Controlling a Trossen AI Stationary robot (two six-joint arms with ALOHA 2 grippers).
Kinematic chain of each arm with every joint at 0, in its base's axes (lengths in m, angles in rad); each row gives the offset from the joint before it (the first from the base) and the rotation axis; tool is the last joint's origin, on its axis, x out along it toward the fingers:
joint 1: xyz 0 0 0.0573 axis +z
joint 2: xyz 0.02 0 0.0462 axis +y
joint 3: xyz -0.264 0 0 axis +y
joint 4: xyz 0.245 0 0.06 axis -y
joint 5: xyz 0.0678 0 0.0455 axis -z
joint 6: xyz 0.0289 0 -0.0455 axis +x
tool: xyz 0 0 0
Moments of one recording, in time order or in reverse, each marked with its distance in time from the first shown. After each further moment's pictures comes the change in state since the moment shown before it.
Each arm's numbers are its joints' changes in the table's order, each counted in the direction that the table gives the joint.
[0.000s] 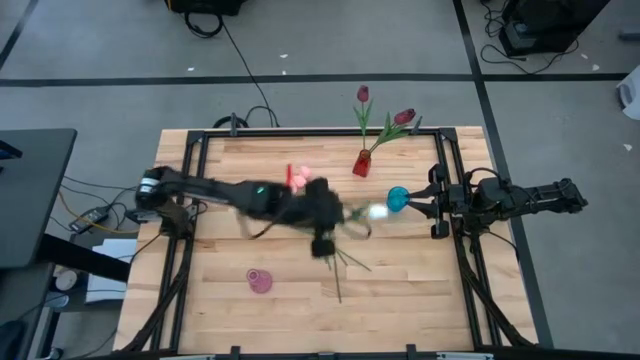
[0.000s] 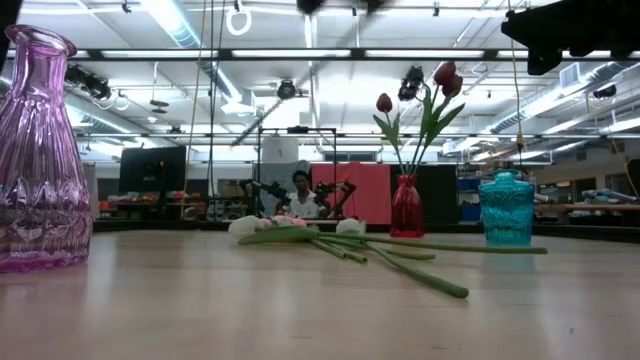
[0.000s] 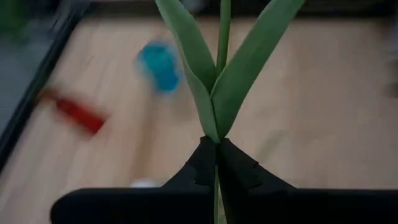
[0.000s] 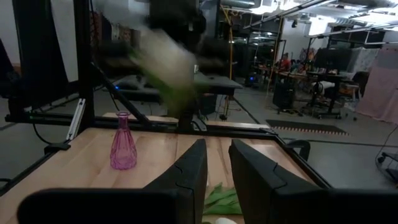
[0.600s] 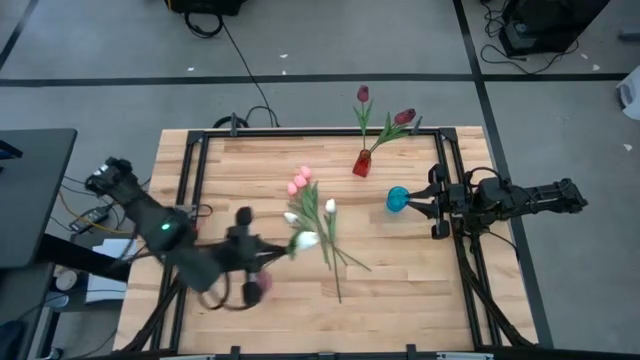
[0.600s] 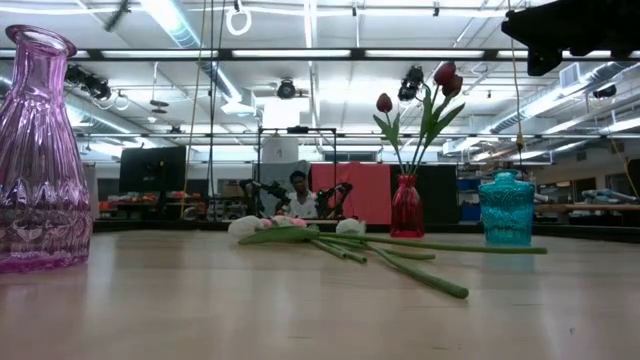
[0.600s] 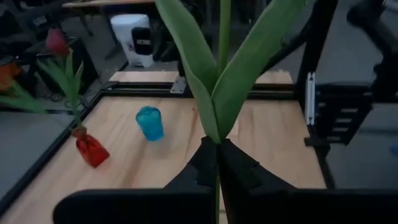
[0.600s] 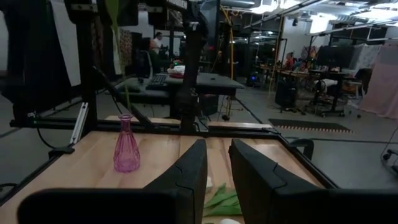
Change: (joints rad) left arm -0.519 -0.398 0.282 0.123 -0.564 -0.211; right arm 0.000 0.000 0.000 0.003 -0.003 0.025
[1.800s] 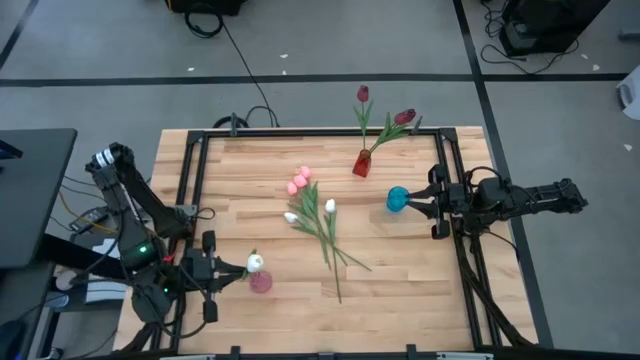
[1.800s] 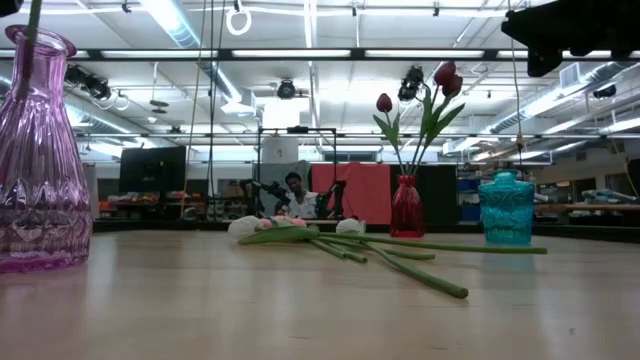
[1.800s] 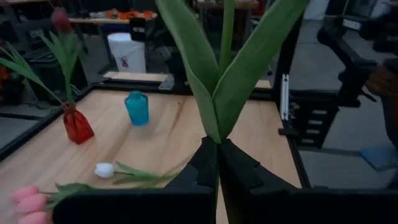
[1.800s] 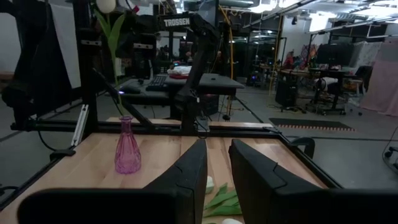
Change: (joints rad) left arm -0.350 -0.184 0.425 0.175 -0.309 -0.226; right arm 0.000 0.000 0.000 0.001 0.004 0.015
